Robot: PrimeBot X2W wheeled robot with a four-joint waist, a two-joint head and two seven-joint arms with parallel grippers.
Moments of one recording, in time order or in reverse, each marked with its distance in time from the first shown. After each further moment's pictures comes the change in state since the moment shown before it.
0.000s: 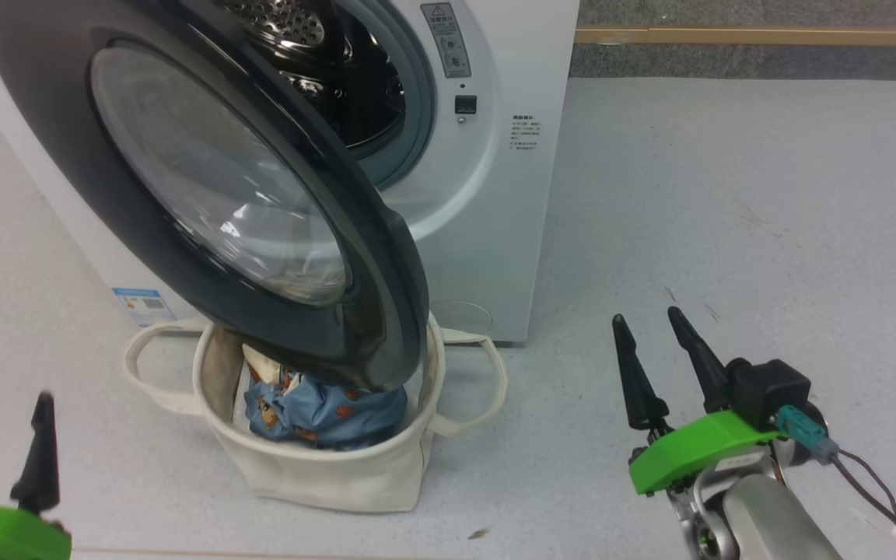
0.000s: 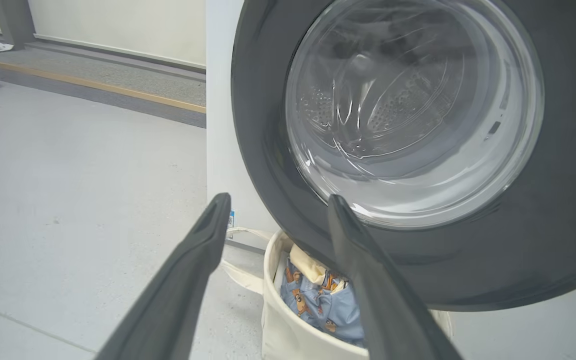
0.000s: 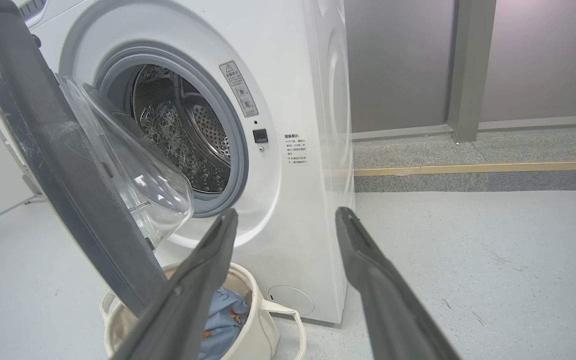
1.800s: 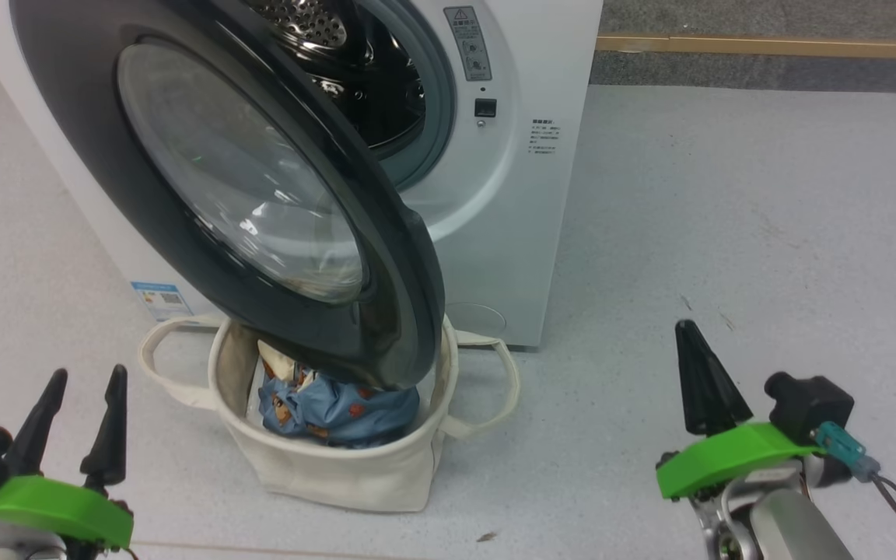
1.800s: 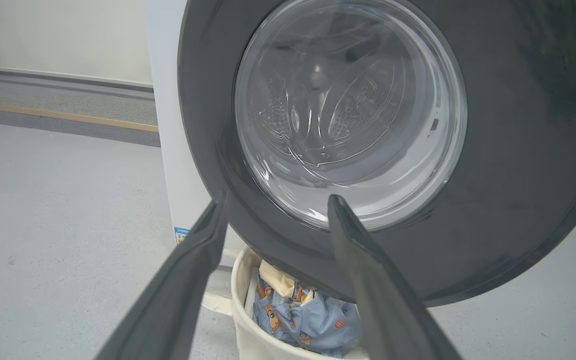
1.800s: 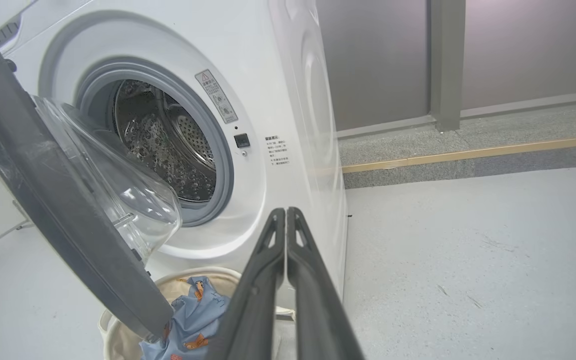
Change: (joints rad) left arm -0.051 -0.117 0.013 0.018 0.202 -0.082 -0.002; right arm 0.057 0.008 -0.091 -0.025 0.039 0.000 0.000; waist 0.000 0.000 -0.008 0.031
